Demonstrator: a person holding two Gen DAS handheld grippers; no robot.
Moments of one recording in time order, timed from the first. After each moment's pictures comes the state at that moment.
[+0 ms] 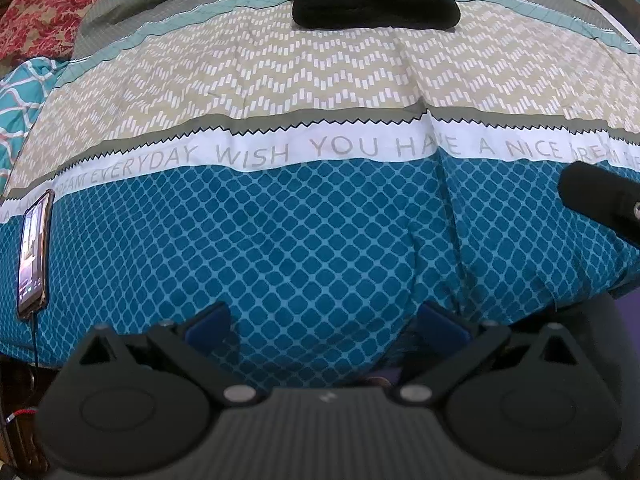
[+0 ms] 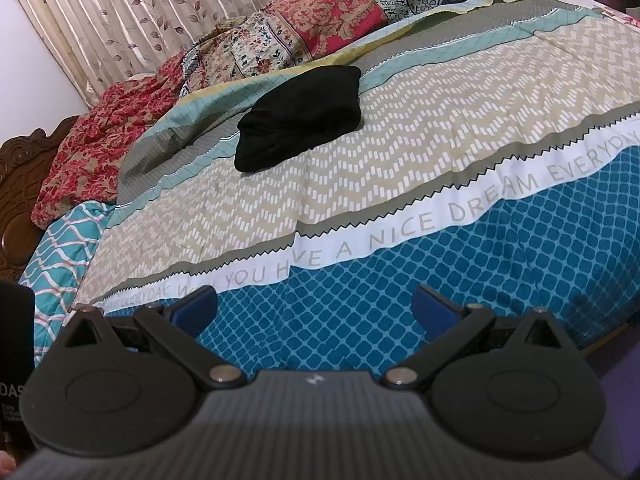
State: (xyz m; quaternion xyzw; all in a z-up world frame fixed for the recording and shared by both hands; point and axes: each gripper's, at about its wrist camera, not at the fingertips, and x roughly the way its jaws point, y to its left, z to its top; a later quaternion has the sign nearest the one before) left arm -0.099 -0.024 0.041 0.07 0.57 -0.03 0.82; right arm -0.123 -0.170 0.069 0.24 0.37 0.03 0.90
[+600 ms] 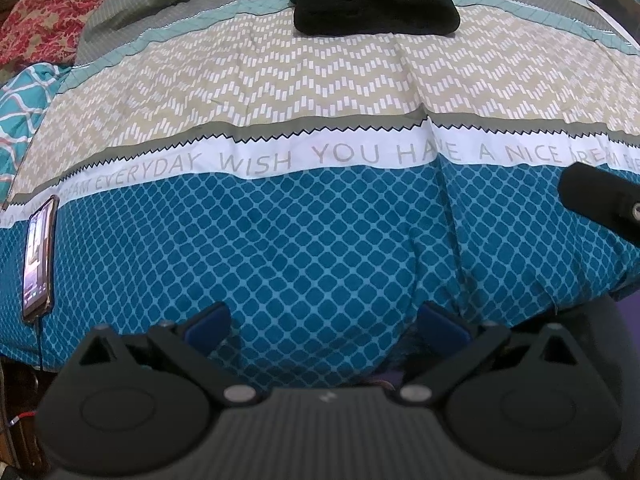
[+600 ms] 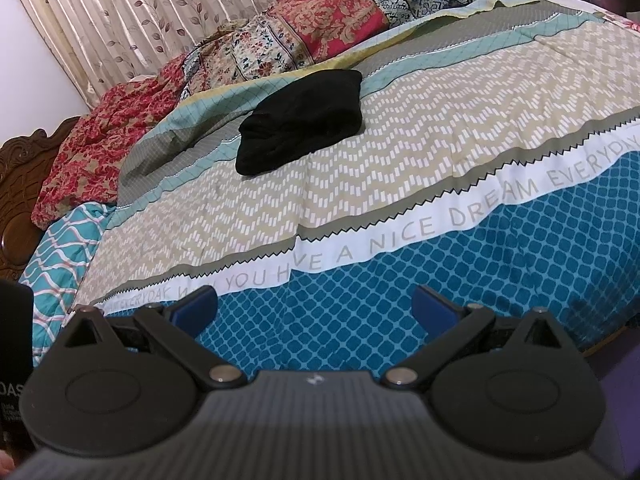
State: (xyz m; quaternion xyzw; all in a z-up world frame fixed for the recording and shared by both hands) left arm -0.099 -0.026 0.046 0.08 0.56 -0.02 0.82; right arm -0.123 -0.169 0.072 0.24 0.36 0.03 0.90
